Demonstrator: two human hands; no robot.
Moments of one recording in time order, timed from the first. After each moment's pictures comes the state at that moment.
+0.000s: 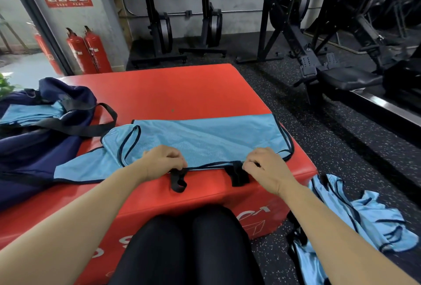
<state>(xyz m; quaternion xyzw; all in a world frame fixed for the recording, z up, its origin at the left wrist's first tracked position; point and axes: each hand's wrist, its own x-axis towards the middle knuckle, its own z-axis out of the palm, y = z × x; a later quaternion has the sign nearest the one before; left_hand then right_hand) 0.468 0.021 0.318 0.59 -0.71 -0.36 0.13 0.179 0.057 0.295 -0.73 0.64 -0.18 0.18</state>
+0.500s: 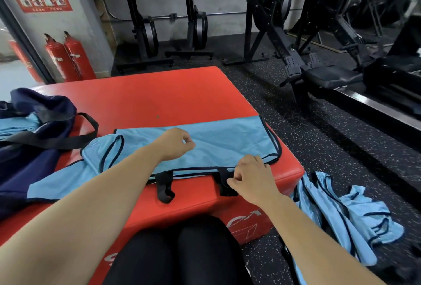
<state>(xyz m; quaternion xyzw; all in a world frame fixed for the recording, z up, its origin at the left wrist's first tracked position) 0.407 -0.045 0.326 0.59 -0.76 -0.24 0.09 0.192 0.061 0.281 -0.72 0.68 -0.09 0.10</state>
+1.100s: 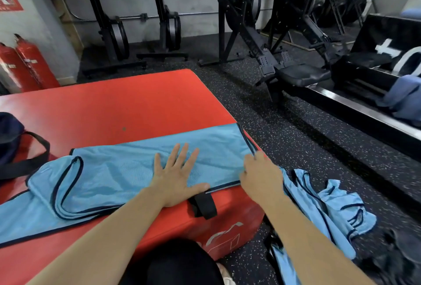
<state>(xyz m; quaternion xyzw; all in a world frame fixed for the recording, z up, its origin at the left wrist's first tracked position) 0.347 -0.031 0.255 0.51 -0.86 -0.04 -0.06 0.129 0.037 0.276 -0.62 0.78 -0.06 -0.03</state>
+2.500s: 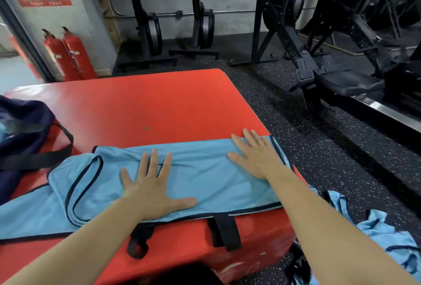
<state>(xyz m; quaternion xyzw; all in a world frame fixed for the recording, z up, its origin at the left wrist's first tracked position) 0.411 -0.039 0.270 0.67 -0.72 -0.10 -0.12 0.129 -0.108 0.255 -0.75 0.65 0.05 0.07</state>
